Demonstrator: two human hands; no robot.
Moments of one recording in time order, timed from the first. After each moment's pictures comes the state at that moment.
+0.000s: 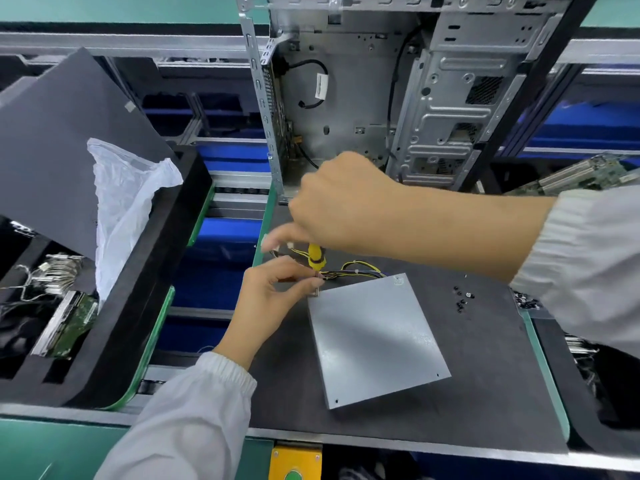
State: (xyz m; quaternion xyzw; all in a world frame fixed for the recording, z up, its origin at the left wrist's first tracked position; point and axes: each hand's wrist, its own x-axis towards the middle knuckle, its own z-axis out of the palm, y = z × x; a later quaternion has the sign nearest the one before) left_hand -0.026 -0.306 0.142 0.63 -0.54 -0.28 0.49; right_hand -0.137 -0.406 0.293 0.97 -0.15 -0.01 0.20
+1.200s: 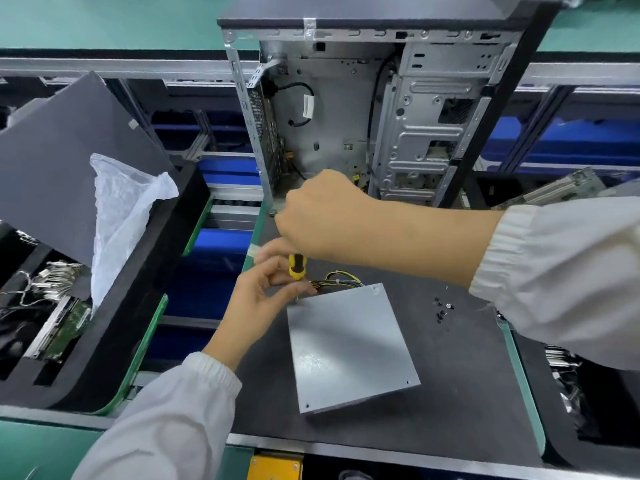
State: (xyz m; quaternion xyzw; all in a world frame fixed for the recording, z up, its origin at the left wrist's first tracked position) left_hand -0.040 -0.313 0.142 0.59 -0.48 -0.37 0.53; right_hand -0.155 -0.413 0.288 0.97 -0.10 0.01 0.23
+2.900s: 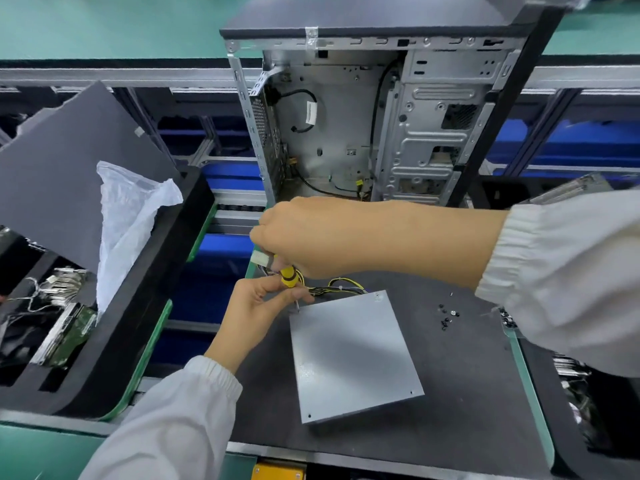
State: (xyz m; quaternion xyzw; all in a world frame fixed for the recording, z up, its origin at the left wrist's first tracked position) left_hand -0.040 -0.310 0.147 0.61 -0.47 -0.37 0.52; right_hand -0.146 -0.415 0.291 1.00 -0.04 -0.04 0.06
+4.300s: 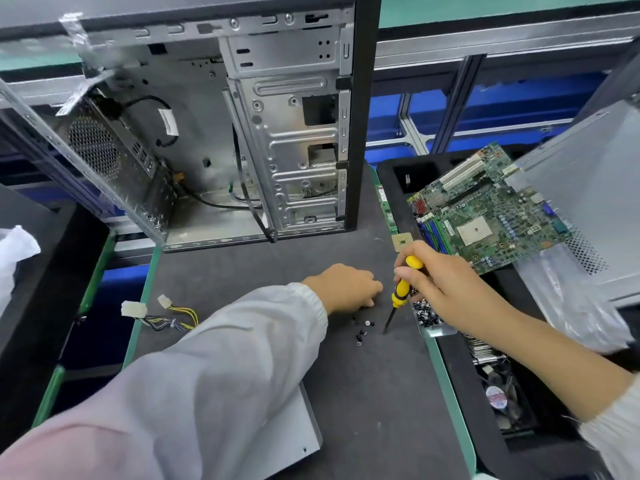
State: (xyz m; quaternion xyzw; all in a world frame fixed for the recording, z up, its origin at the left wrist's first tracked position) left_hand -0.235 -0.539 0.080 0.40 -0.88 -0.13 -0.21; right_hand -0.419 -0.499 0.161 0.79 -0.45 0.20 -0.36
